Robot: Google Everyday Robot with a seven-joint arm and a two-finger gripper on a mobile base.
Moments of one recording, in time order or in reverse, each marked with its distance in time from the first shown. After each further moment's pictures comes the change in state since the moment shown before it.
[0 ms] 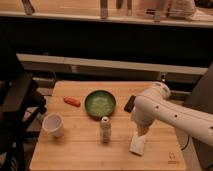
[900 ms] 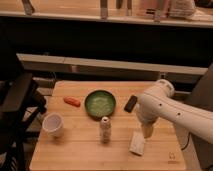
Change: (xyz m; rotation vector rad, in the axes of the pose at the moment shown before) arm 0.021 -0.004 -0.006 0.007 0.029 0.063
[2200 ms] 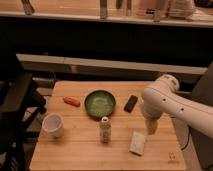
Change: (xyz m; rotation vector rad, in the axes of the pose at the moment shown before) arm 0.026 -0.009 -0.010 0.004 0.037 0.089
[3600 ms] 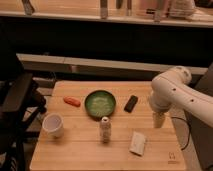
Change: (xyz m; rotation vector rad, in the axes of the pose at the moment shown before) arm 0.039 -0.015 -0.019 0.001 0.011 0.090
